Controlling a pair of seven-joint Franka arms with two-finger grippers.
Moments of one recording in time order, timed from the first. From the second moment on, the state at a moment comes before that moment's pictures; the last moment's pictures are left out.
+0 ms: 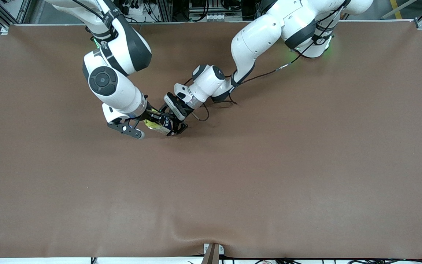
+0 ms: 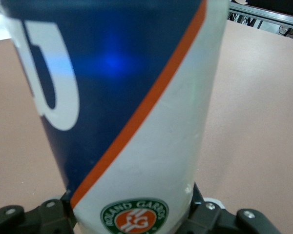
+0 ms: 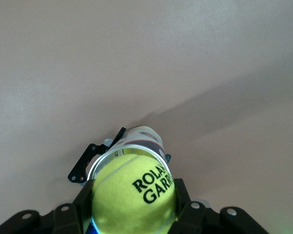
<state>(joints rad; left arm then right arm) -0.80 1.15 -0.43 -1.36 -0.47 3.55 0.62 0.23 0.24 0.28 -1.85 0.06 2.01 0.87</state>
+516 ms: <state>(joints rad) -0.80 1.15 -0.43 -1.36 -0.47 3.55 0.62 0.23 0.24 0.29 -1.85 0.06 2.01 0.88</state>
